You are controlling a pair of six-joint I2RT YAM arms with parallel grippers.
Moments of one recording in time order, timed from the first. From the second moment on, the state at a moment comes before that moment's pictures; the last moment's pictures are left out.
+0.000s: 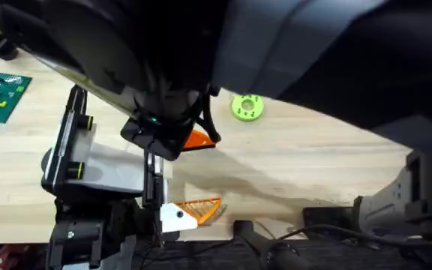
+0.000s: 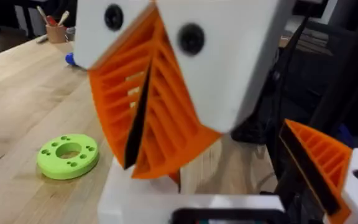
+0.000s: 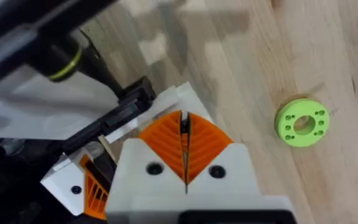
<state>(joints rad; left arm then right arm) 0.12 0.04 0.05 -0.27 1.58 0.15 1.19 1.94 2.12 -1.50 0.06 0.08</state>
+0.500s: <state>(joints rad) 0.12 0.04 0.05 -0.27 1.58 0.15 1.19 1.94 2.12 -1.53 0.06 0.08</state>
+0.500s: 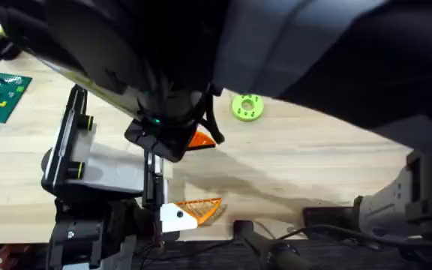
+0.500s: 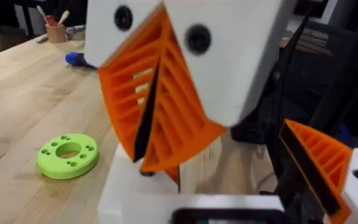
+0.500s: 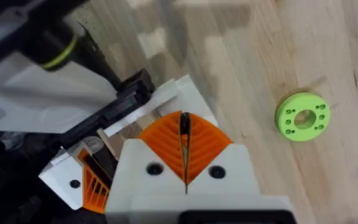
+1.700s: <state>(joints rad) 0.12 0.04 0.05 -0.27 1.58 0.11 1.19 1.98 2.14 -1.57 0.06 0.08</state>
